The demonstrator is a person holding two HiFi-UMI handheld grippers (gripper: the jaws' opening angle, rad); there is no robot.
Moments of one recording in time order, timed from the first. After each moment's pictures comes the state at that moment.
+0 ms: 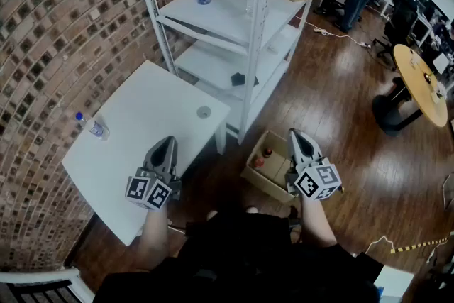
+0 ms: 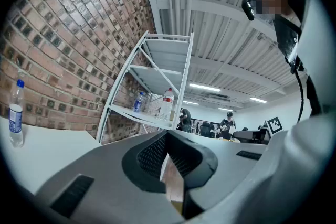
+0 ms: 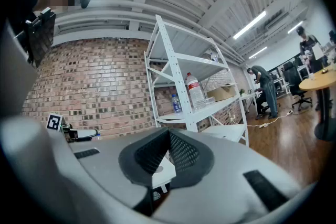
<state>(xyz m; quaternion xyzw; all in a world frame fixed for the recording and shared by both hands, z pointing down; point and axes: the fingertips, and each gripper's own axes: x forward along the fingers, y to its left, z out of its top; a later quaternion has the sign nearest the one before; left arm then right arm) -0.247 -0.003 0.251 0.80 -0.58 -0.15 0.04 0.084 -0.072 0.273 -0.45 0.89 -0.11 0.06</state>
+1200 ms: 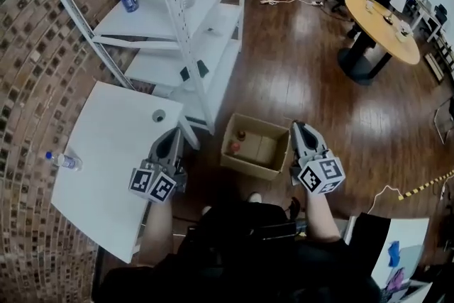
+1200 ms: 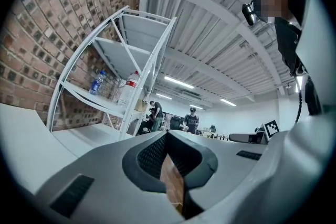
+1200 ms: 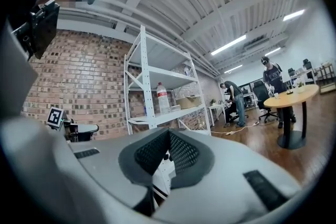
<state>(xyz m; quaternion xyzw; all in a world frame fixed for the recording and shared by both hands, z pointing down) -0.085 -0.050 0.250 0.88 -0.45 -0.15 0.08 0.236 -0.025 0.276 -0.56 0.82 -0.09 0.05</state>
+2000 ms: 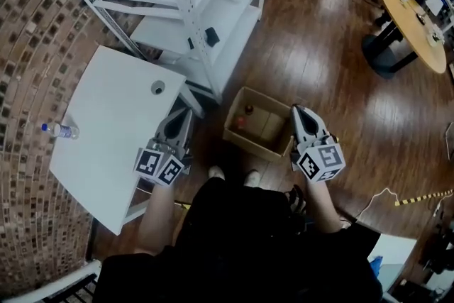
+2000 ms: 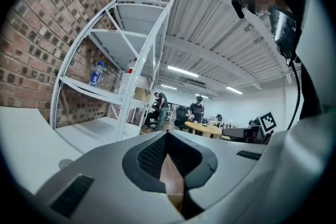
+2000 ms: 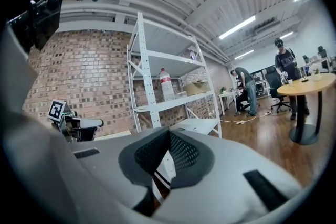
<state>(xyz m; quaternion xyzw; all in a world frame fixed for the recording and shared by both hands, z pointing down) -0.043 -0.076 0.281 0.87 -0.48 -0.08 0.08 0.230 -0.085 0.317 -0.50 0.86 -0.13 0.00</state>
